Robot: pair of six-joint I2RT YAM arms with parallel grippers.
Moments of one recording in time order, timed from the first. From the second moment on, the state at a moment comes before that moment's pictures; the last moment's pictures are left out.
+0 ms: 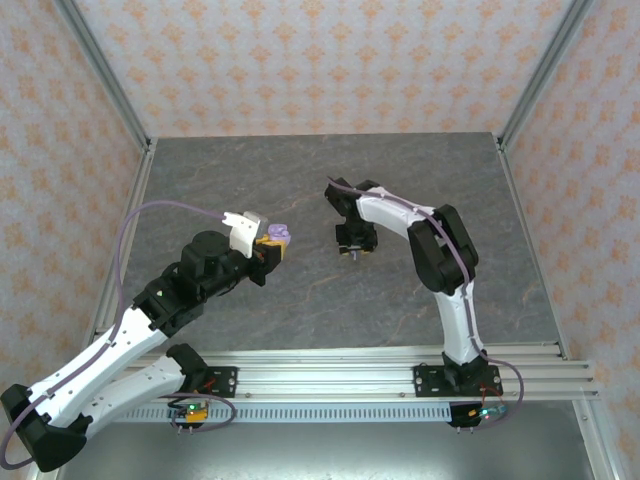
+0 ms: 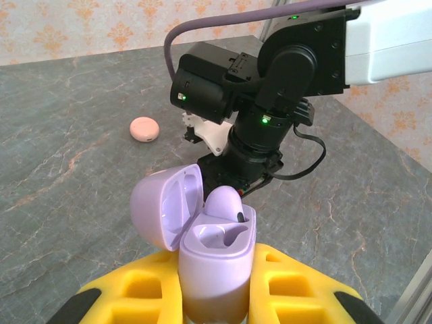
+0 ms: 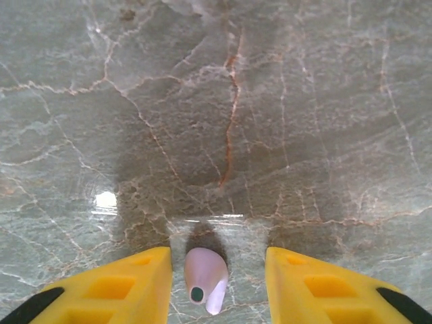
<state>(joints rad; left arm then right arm) -0.66 0.77 0.76 -0.37 0.00 -0.26 0.59 2.12 1.60 -1.02 0.02 0.55</state>
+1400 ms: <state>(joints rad) -0.66 0.77 0.76 -0.37 0.00 -0.26 0.59 2.12 1.60 -0.97 0.04 0.69</state>
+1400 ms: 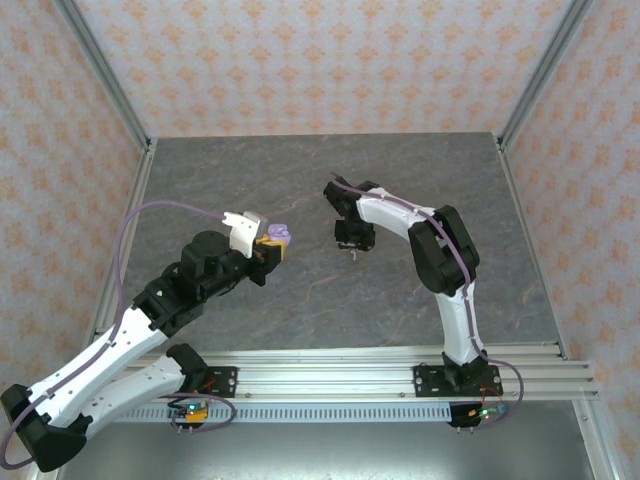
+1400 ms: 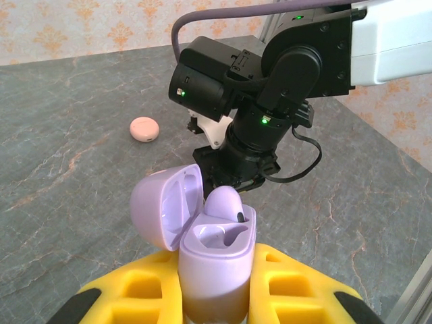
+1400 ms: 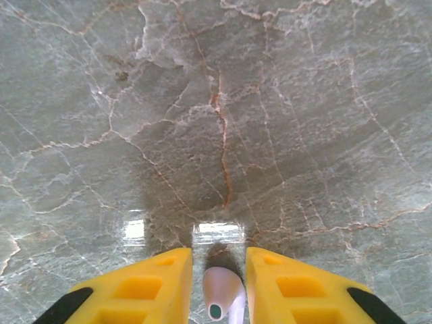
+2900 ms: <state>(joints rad) -0.66 0.77 0.76 -0.37 0.00 -0.26 0.60 2.12 1.58 -0.96 0.04 0.69</state>
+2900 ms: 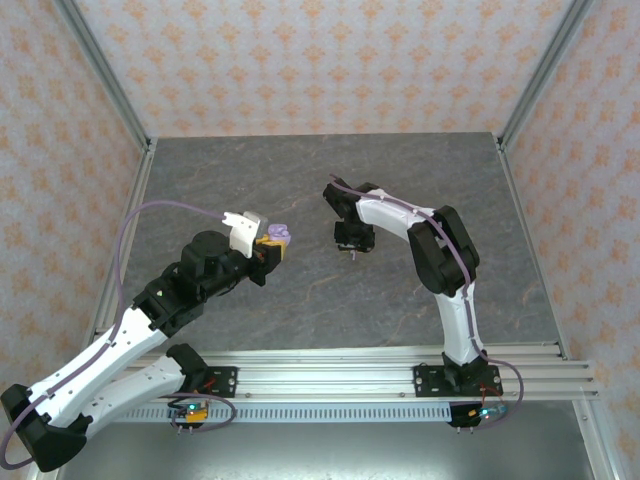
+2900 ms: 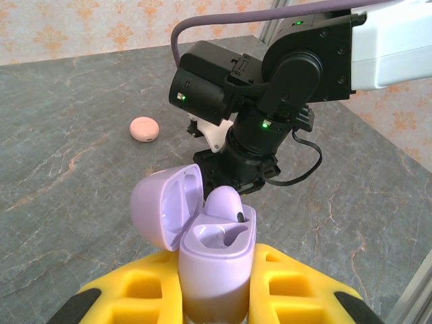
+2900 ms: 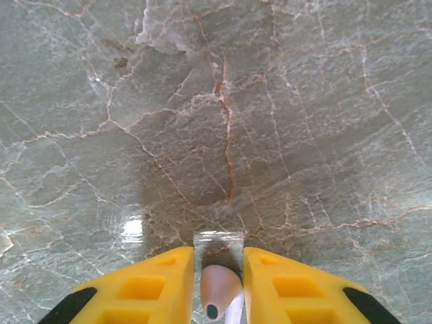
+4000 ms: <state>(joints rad) -0.66 0.80 0.76 -0.37 0.00 -0.28 0.60 2.10 1.55 -0.93 0.04 0.66</state>
